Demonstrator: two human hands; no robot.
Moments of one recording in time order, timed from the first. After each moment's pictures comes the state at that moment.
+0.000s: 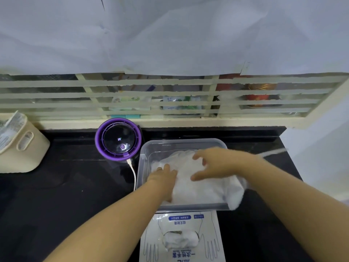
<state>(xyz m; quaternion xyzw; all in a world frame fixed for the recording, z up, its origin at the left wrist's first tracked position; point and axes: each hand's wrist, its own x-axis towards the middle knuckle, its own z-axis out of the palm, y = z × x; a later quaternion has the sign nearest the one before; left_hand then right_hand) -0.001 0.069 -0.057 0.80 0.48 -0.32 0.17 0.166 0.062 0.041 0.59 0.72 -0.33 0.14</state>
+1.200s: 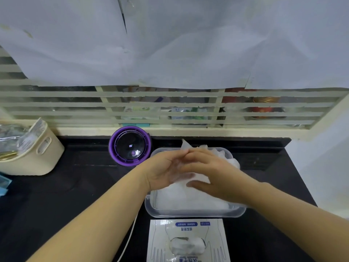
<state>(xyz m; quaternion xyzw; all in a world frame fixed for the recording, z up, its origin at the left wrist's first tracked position) -0.024 0.068 0.046 0.34 0.39 0.22 0.83 0.156 0.030 0.041 0.40 0.89 -0.18 -0.14</state>
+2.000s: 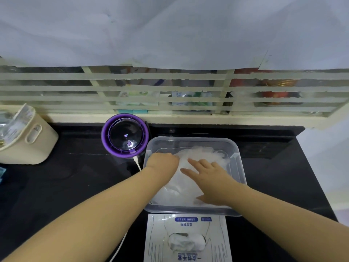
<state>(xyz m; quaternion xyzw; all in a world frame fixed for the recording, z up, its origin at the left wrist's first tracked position) -0.010 0.095 -0.025 0.84 0.47 -0.29 0.04 0.148 0.046 -0.044 0.46 0.86 -0.13 0.17</state>
